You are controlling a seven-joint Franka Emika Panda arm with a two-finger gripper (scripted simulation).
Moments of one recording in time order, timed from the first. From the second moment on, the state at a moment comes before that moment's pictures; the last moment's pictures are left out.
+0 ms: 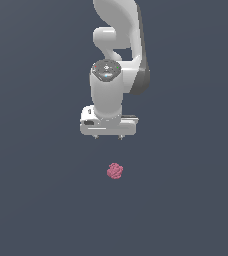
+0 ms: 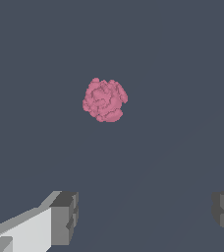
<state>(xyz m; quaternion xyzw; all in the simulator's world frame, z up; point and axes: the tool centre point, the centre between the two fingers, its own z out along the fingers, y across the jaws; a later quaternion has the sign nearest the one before) 0.004 -0.022 0.170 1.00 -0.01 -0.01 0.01</state>
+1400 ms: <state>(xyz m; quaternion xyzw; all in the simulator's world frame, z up) 0.037 0.011 0.148 1.00 -0.05 -0.01 0.00</state>
